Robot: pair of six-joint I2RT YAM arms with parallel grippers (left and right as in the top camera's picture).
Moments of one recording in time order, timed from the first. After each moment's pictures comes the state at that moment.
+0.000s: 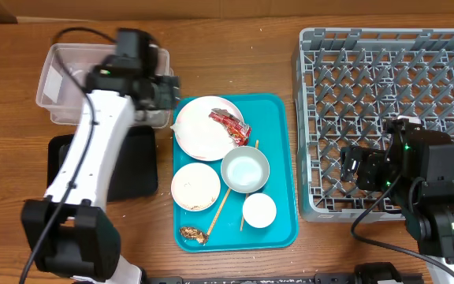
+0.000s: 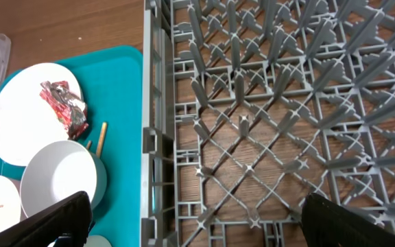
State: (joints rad) left arm -0.17 1.74 1.52 -0.91 -0.01 -0.21; right arm 0.07 0.88 1.03 -1.02 -0.05 0.23
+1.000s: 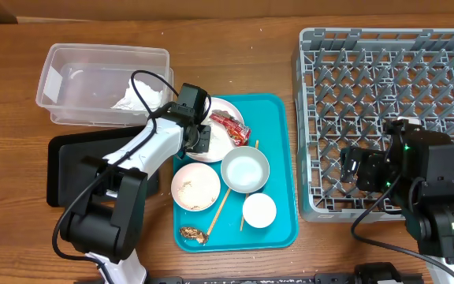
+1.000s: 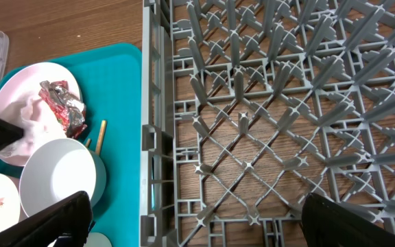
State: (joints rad) left arm -0.33 1.88 1.14 -0.55 -0.04 -0.22; right arm 0.07 0.88 1.03 -1.03 -0.05 0.23
